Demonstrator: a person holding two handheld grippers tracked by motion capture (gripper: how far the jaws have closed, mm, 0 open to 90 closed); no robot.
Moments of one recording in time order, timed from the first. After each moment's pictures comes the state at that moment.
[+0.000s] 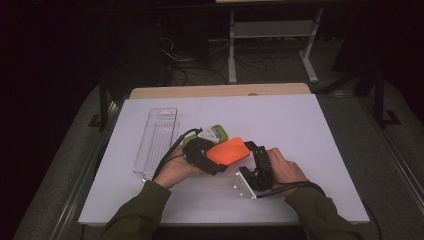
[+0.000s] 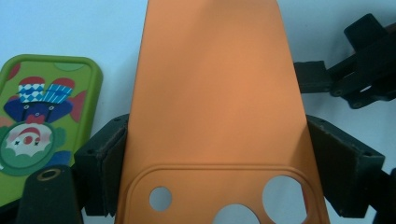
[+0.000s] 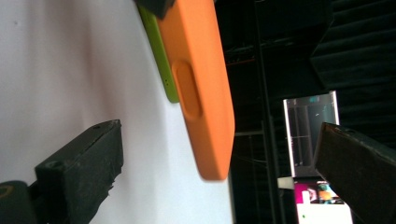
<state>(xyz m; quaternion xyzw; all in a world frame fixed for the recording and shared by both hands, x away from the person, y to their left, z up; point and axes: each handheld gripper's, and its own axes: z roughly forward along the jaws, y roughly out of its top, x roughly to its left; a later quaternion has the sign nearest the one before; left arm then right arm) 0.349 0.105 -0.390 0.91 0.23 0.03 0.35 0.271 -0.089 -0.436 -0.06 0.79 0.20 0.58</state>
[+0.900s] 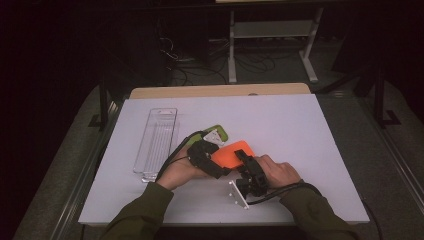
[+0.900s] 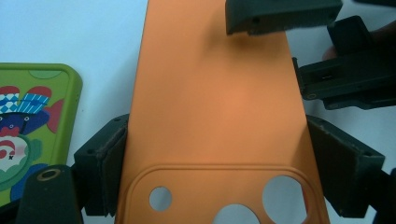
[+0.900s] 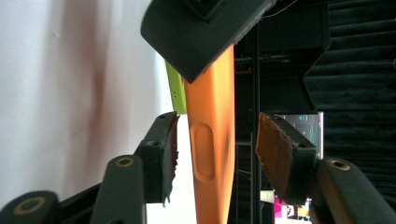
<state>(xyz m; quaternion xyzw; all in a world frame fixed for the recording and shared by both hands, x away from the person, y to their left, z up) 0.344 0.095 -0.391 0.92 0.21 0.03 0.34 0.261 -0.076 -0.444 -0.11 0.78 0.17 0.59</state>
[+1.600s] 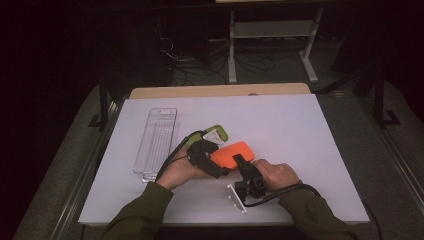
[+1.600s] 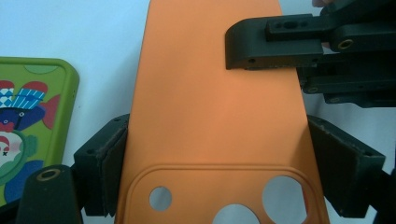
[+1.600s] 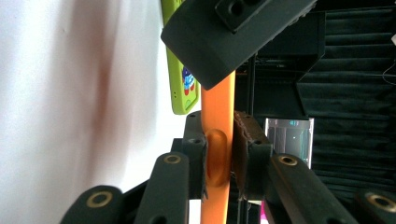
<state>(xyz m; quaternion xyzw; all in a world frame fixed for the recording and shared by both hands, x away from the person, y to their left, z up) 0.346 0.096 -0.393 0.91 0.22 0.01 0.35 0.259 -0.072 -0.449 -0.13 0.77 0.15 0.61</state>
